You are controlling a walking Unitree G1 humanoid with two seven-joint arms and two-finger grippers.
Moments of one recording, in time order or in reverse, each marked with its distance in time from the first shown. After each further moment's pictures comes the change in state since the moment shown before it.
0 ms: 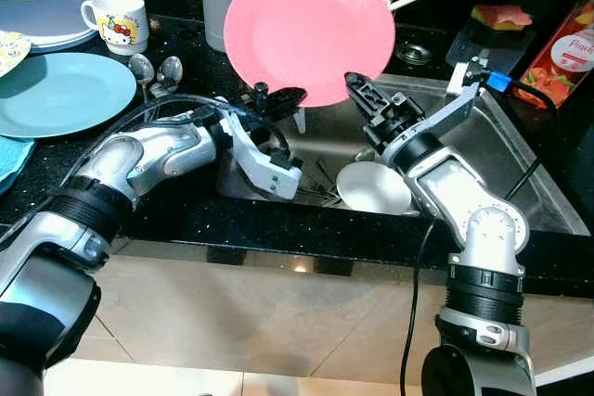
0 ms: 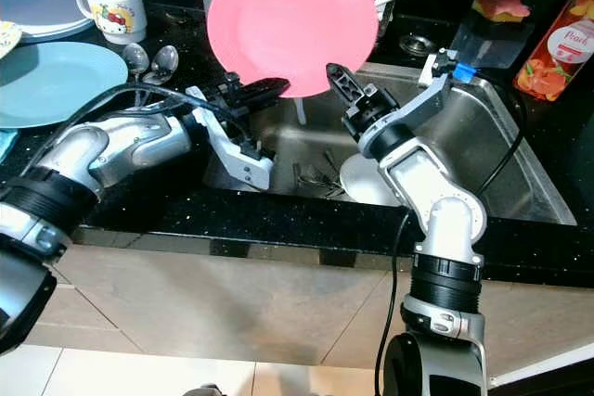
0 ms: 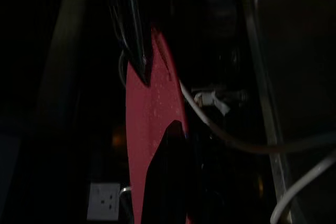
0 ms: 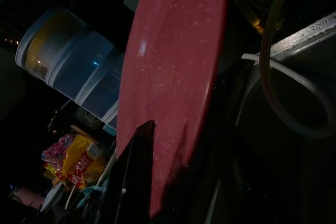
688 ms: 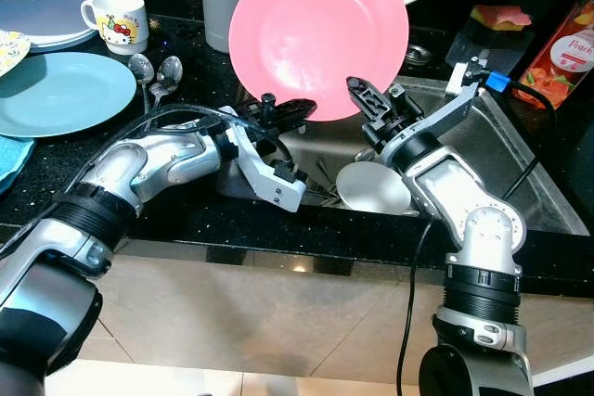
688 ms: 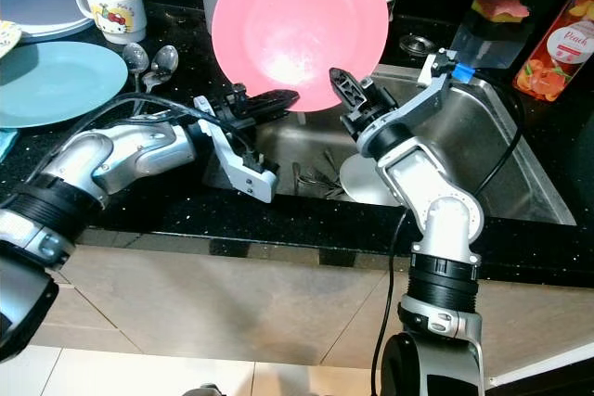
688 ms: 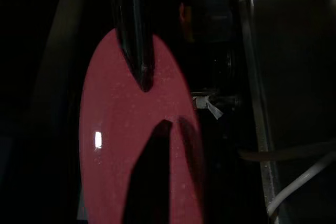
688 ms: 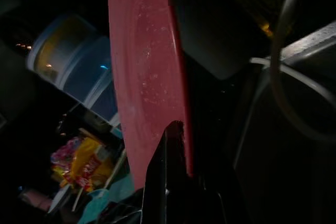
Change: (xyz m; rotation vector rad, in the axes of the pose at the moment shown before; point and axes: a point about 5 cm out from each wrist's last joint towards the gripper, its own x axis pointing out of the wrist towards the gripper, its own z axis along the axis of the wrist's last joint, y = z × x) left arm 0.002 -0.007 0.008 -0.042 -0.016 0.002; right arm 0.002 0.002 0.000 0.011 -0.015 0.012
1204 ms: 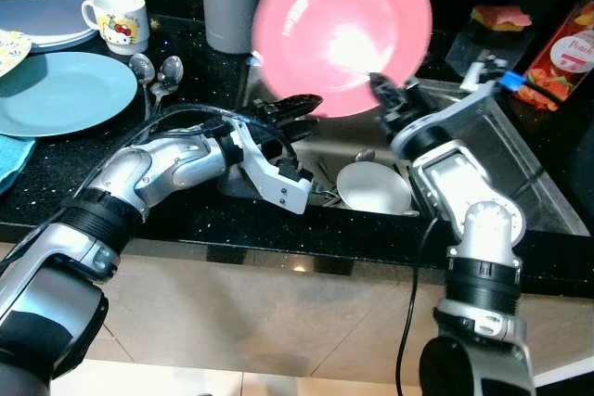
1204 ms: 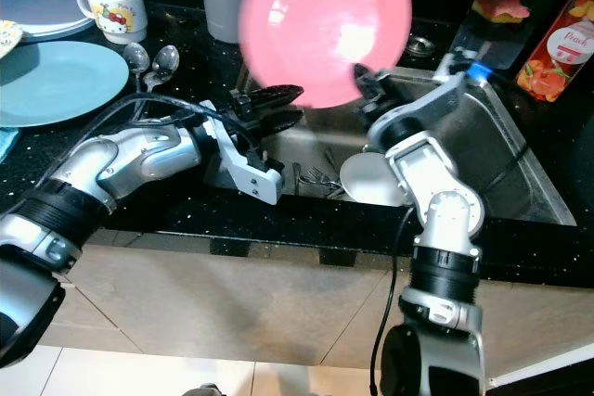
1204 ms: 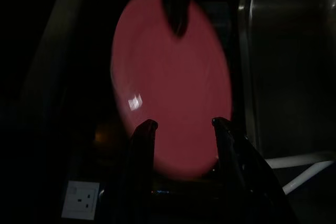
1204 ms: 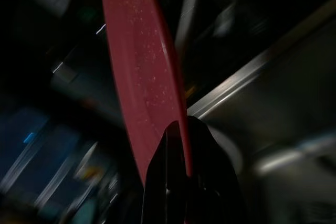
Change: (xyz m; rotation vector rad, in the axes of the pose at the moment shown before) left arm 0.000 0.002 0.001 -0.080 0.006 0.007; right arm -0.008 -0.040 0.040 -0.039 -0.263 -0.288
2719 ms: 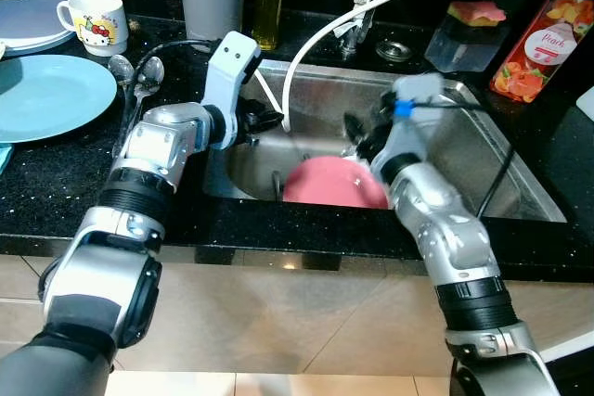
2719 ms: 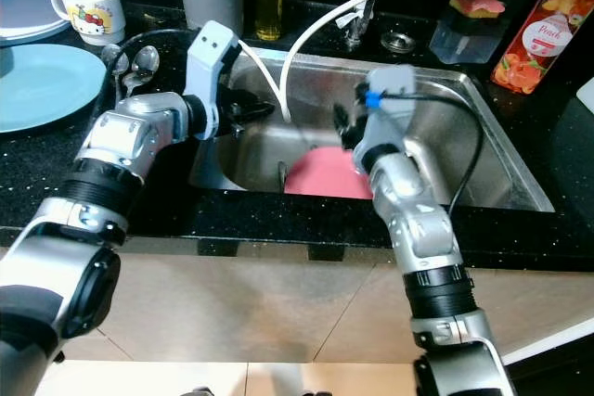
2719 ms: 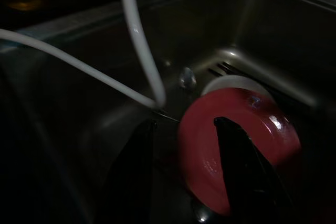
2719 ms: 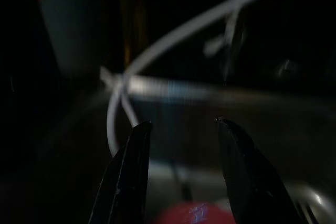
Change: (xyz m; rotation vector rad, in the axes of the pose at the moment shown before) left arm -0.010 -0.014 -0.068 -1.595 0.571 0.004; right arm -0.006 0.026 -0.046 -0.856 0.006 0.144
